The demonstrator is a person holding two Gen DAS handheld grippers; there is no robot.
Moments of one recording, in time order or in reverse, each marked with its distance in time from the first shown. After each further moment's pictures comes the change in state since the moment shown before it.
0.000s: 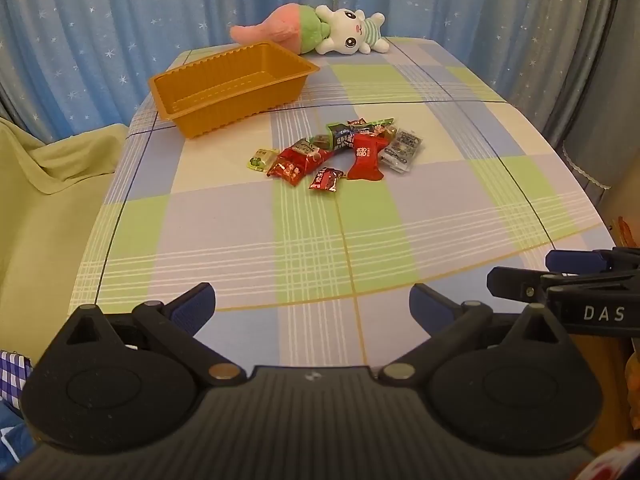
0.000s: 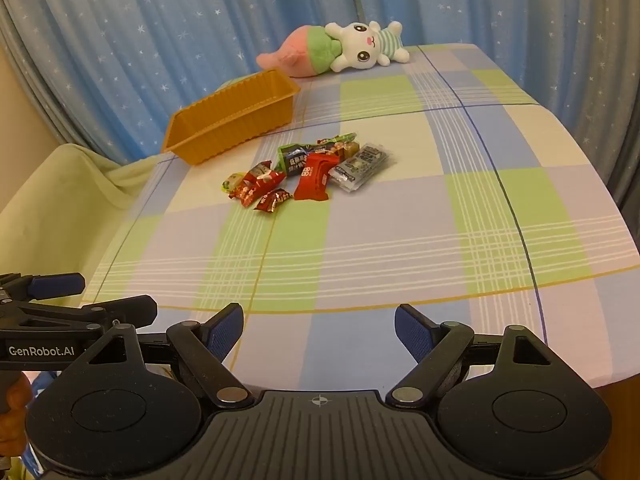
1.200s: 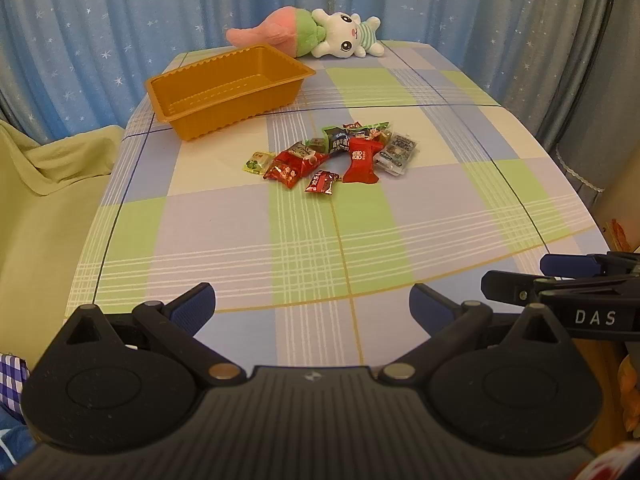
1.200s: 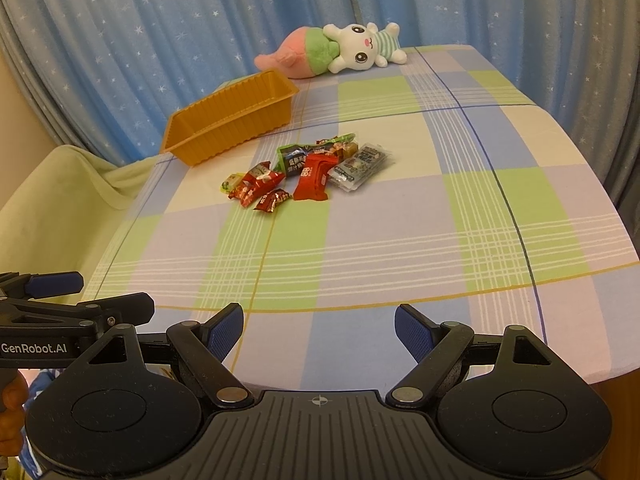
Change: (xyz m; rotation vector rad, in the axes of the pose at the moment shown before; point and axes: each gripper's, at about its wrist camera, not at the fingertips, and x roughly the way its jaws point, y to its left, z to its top) left arm -0.003 -0.002 0.001 0.004 -0.011 -0.017; right arm -0.002 0.003 -0.001 0.005 -0.005 -0.006
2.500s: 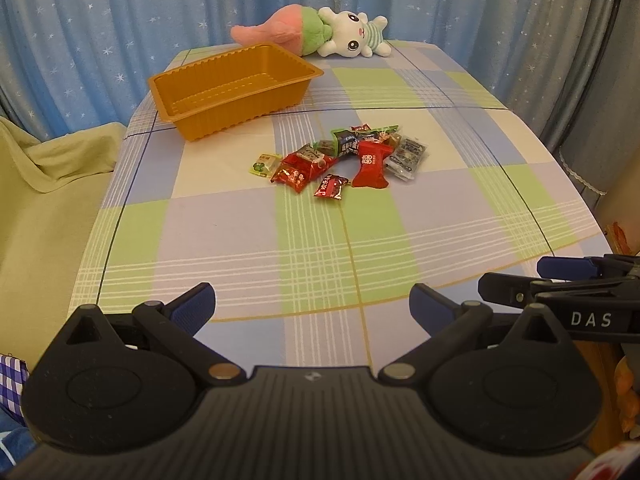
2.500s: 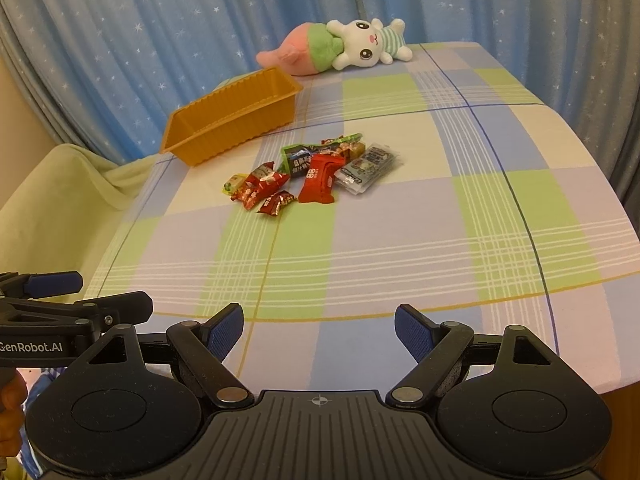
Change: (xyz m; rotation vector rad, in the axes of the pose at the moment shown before) left arm 0.008 0.018 0.008 -0.018 0.012 -0.007; right arm 0.014 0.006 0.009 -0.003 0.016 0.003
